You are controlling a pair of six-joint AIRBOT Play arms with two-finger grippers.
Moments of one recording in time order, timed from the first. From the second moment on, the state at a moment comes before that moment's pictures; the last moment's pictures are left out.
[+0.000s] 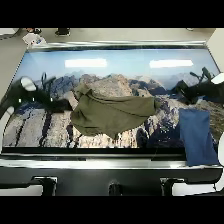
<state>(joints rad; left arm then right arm) 0.01 -1.48 1.25 1.13 -1.35 -1.48 -0.34 -1.60 1.50 -1.10 1.24 1.65</state>
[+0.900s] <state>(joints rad) -0.13 -1.39 0.72 0.66 -0.82 -1.36 -0.16 -1.66 1.32 -1.10 1.30 1.34</state>
